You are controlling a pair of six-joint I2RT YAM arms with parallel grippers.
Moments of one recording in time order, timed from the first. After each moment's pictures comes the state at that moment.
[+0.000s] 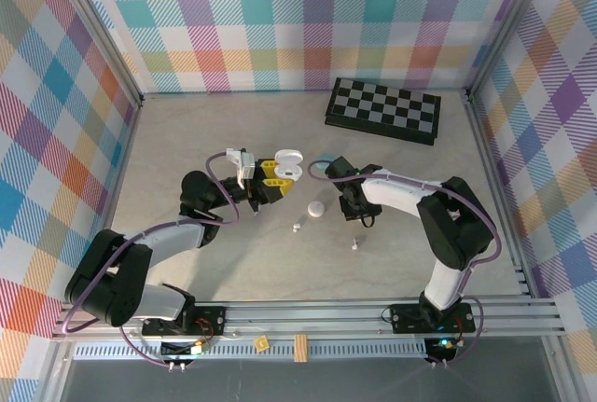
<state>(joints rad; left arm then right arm) -0.41 1.36 0.51 1.17 0.92 -0.35 0.66 1.77 1.07 -0.75 0.30 0.47</state>
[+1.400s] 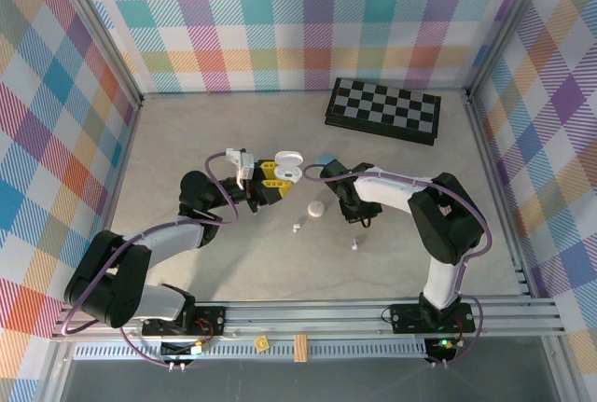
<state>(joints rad) -0.40 1.35 0.51 1.18 0.95 -0.37 0.67 1.82 1.12 -0.86 0.38 0.47</state>
